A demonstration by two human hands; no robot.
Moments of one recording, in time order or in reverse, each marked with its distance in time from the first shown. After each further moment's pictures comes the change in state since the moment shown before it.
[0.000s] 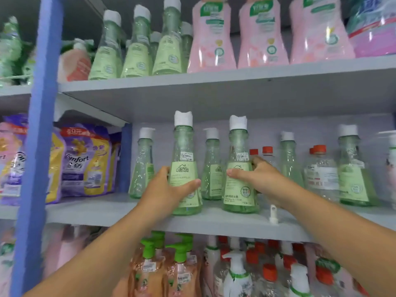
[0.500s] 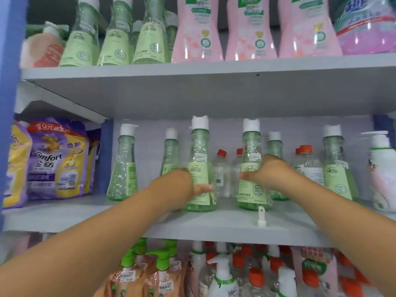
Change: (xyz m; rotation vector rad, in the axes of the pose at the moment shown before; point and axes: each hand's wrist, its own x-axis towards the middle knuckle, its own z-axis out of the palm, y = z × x) left_hand 0.038 0.038 0.043 0.915 -0.368 0.285; right_hand 0.009 0.006 -0.045 -0.595 0.168 0.100
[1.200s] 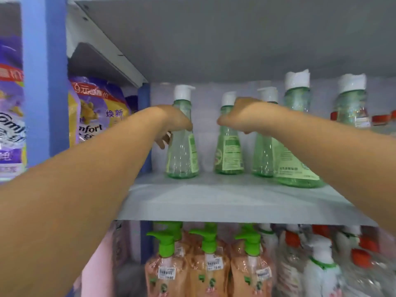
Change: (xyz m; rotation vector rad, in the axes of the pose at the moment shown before) left_hand 0.069 -0.231 -0.022 -0.735 -0.058 -0.346; right_hand 0.027 -0.236 0.117 -0.288 -0.045 -0.048
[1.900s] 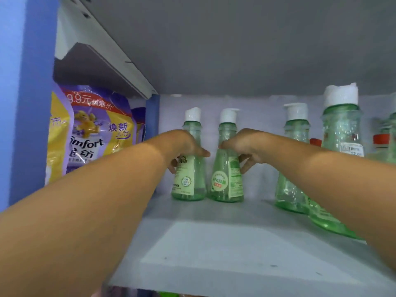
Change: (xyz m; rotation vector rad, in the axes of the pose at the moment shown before) left_hand 0.065 -0.011 0.017 0.083 -0.030 -0.065; right_hand 0.112 0.000 0.066 0.561 -0.244 0.125
